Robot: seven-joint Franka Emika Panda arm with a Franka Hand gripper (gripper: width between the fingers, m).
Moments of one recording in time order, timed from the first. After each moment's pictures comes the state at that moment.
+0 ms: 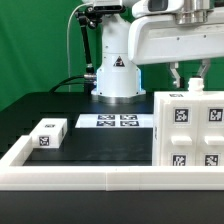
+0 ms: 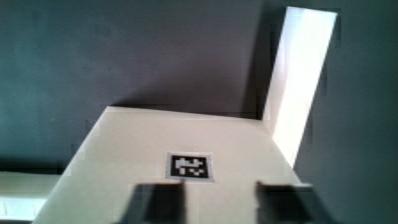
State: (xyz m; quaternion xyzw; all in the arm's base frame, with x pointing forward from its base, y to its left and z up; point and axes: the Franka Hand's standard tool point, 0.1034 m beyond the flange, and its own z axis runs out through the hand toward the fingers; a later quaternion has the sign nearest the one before) arm 0.553 0.090 0.134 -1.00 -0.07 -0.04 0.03
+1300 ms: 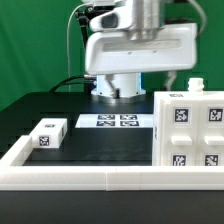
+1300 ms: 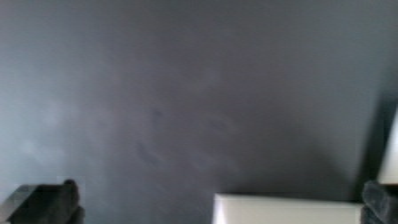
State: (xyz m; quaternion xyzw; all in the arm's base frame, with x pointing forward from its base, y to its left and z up) arm 0.490 -0.022 0.099 -1.00 -0.06 -0.01 0.02
